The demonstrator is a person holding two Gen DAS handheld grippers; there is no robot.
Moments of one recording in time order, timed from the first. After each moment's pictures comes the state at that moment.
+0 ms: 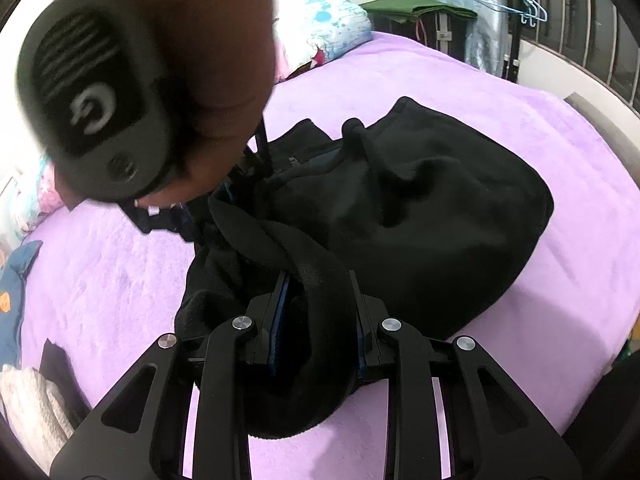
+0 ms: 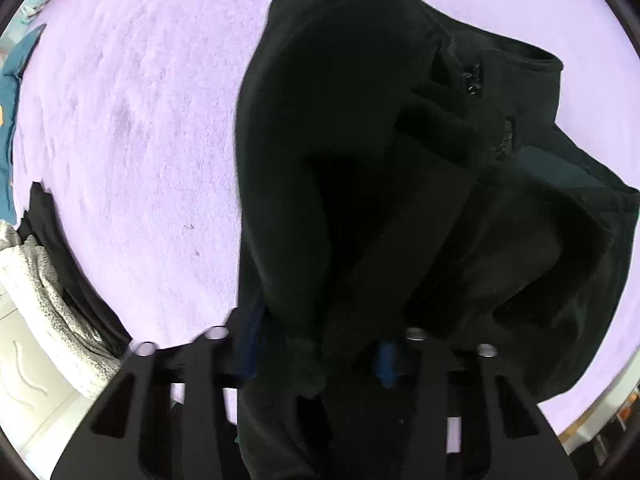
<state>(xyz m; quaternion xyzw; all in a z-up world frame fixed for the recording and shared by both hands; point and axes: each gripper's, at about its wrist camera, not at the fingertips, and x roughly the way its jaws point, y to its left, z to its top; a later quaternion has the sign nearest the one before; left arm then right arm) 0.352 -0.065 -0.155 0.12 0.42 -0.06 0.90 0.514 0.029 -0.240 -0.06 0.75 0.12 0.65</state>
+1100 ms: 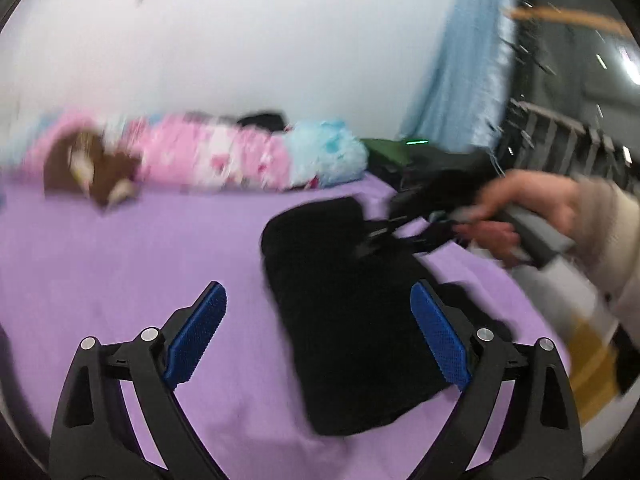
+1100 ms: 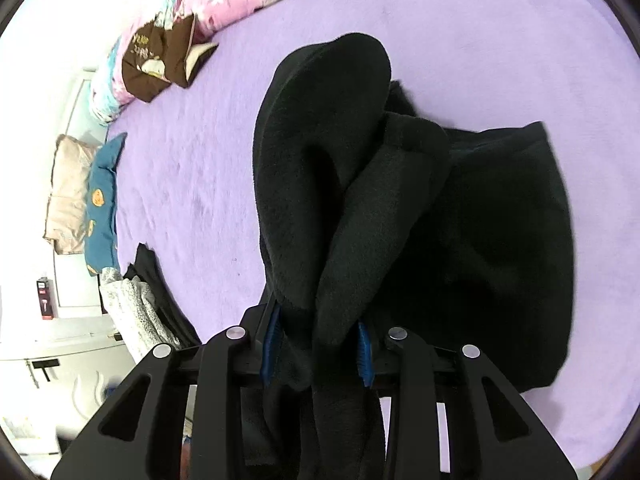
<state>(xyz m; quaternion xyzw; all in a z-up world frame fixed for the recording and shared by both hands) 0.326 0.045 -0.067 -0.12 0.26 -0.12 0.95 0.484 -0.210 -0.132 0.14 0.64 0.20 0.72</state>
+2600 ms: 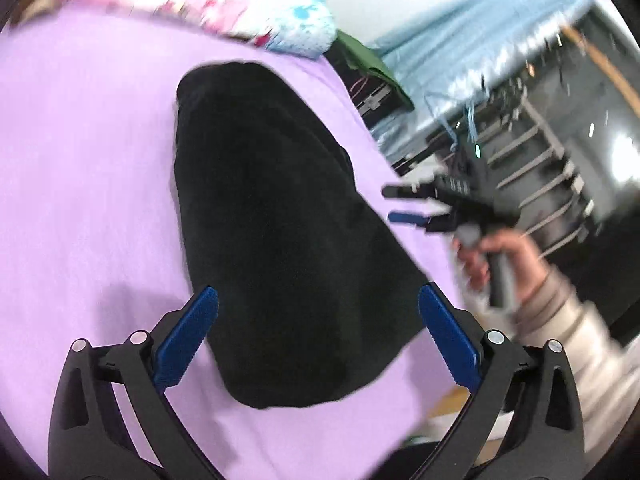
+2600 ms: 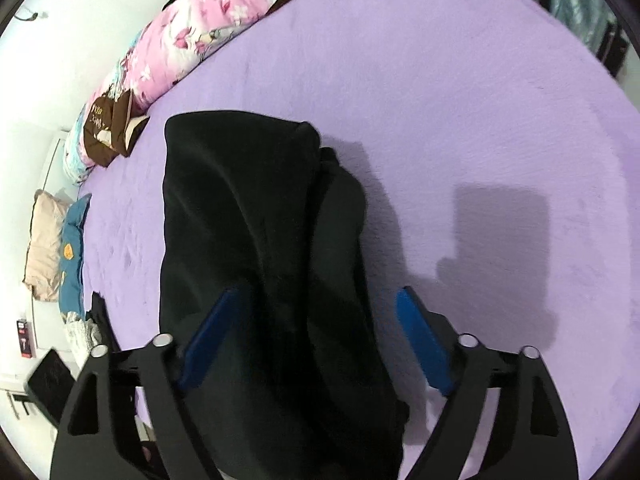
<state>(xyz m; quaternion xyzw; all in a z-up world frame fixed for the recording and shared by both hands) 0.420 -0.015 -0.183 -0.30 0.44 -0.28 0.80 0.458 -0.336 -0.209 0.17 0.57 0.13 0.79</state>
